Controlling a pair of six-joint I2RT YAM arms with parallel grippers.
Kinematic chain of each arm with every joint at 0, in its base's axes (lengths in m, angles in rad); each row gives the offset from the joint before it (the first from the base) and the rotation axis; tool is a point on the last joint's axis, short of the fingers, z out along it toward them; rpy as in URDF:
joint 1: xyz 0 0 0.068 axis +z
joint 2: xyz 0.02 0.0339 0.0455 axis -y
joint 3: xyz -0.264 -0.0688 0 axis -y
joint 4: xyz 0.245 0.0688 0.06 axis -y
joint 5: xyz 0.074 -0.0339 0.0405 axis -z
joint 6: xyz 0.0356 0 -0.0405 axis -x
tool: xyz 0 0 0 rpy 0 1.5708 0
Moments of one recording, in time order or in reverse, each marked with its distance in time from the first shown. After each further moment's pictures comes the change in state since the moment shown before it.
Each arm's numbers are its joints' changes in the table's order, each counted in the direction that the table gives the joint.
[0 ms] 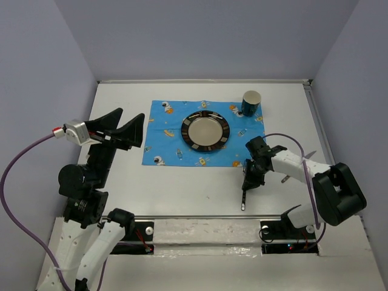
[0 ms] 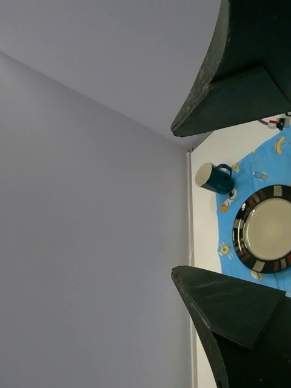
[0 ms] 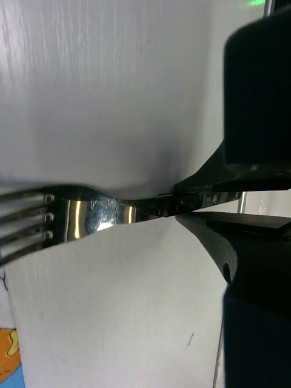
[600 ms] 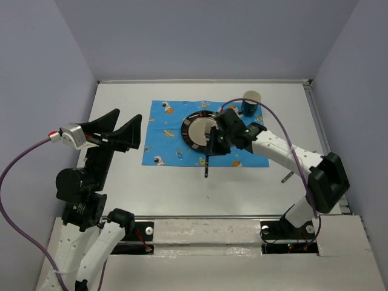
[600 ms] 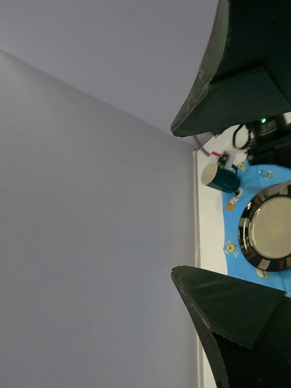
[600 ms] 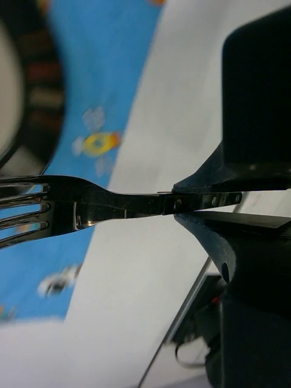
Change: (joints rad) left arm -0.001 0.030 0.000 -0.002 -0.010 -0.007; right arm 0.243 -0.119 0.489 0.040 0.015 -0.015
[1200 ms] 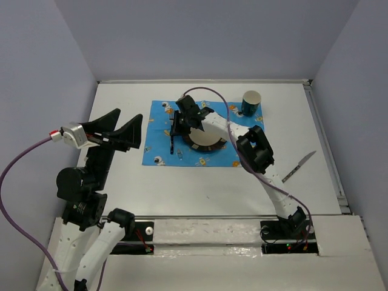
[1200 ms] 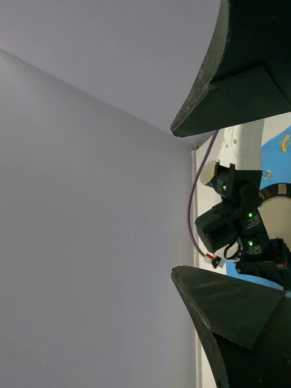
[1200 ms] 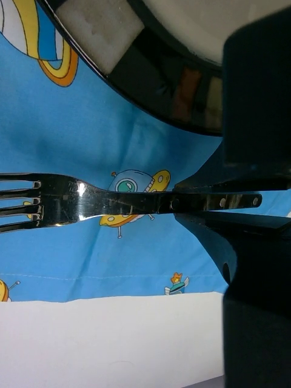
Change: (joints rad) left arm -0.013 -0.004 0.000 0.002 -0.017 -0.008; right arm 0.028 -0.930 0.927 0.143 -0.054 -0.001
